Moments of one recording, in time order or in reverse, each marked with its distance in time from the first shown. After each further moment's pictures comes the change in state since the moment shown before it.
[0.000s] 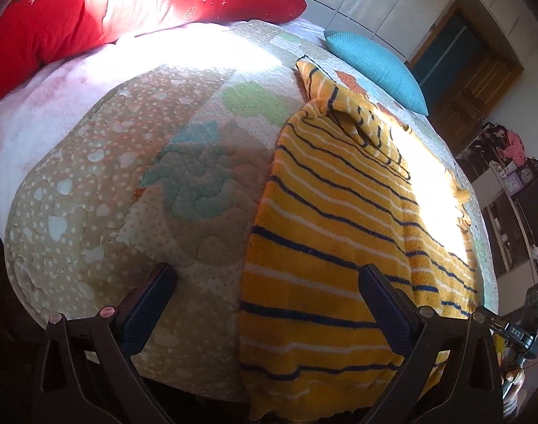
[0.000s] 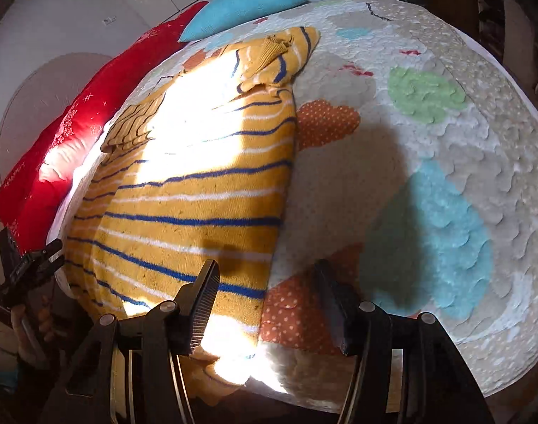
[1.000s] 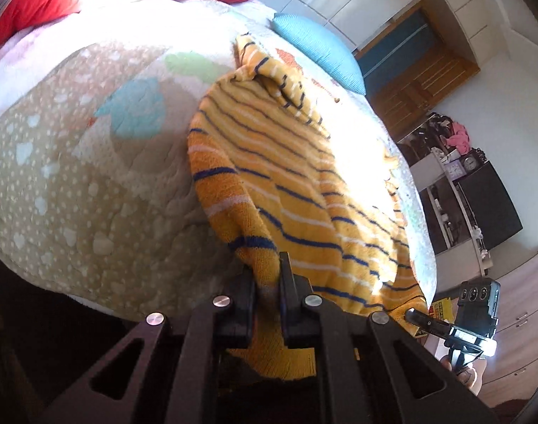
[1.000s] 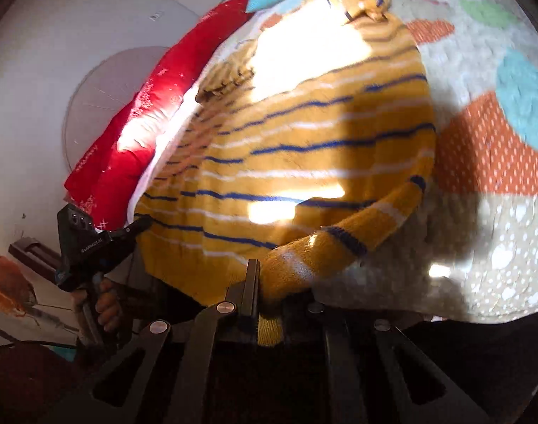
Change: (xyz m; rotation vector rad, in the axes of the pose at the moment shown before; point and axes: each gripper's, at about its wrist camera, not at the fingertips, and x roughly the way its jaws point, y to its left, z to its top) left arm -0.045 -0.011 -0.039 -0.009 0.075 -0.289; right arm -0.005 0.077 -0.063 0.037 0.098 0.364
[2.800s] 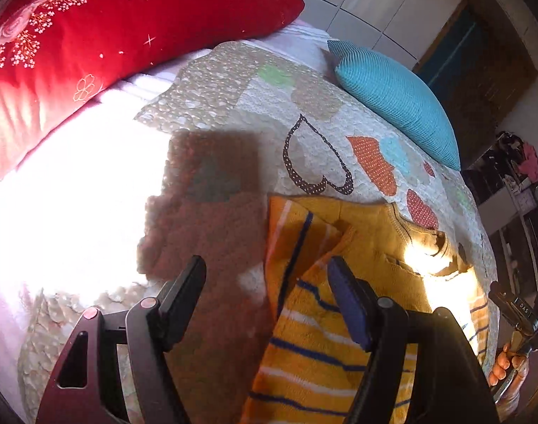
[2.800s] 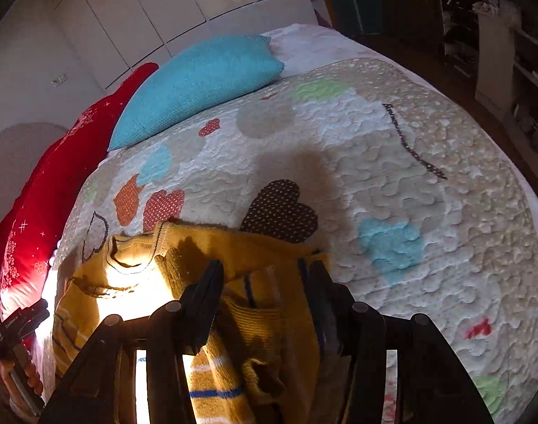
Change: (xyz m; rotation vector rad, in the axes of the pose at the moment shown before) left arm 0.145 0.014 0.282 0.029 -0.047 0.319; right arm 0.033 -0.098 0.339 0.067 -0.280 -0.514
